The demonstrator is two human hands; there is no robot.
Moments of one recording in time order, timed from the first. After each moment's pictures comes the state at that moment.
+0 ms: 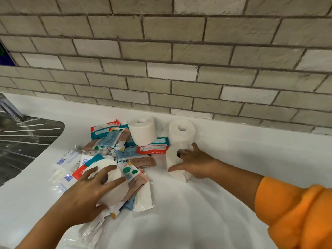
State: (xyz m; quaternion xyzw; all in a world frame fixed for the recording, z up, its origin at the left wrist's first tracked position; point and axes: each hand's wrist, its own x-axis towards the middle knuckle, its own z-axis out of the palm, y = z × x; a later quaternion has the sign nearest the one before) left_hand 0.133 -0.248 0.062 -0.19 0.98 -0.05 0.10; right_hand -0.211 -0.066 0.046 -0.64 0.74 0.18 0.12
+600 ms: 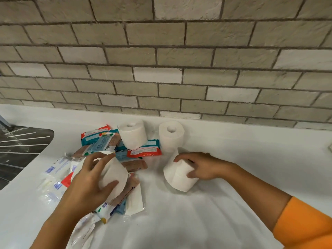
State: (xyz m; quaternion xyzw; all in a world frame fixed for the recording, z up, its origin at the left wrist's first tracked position) left_hand 0.090 -0.216 0.081 -0.27 0.93 0.15 -0.20; right_hand -0.221 -0.003 0.081 -0.51 0.81 -0.10 0.29
